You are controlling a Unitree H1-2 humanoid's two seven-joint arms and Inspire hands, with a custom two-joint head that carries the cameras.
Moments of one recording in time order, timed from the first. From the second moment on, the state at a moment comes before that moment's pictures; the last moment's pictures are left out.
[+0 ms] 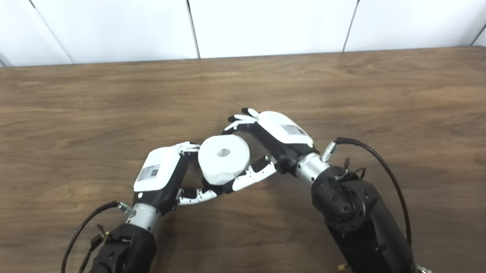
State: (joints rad) left arm 0.09 0.13 -0.35 -0.35 1.02 0.23 -0.19; right arm -0.20 -0.22 0.40 -0.48 -0.75 0.40 0.54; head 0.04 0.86
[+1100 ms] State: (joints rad) left arm 0.08 0.14 -0.36 -0.33 1.02 0.22 -0.18; right arm -0.28 -0.25 0.32 -0.62 -0.81 0.47 0.74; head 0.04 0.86
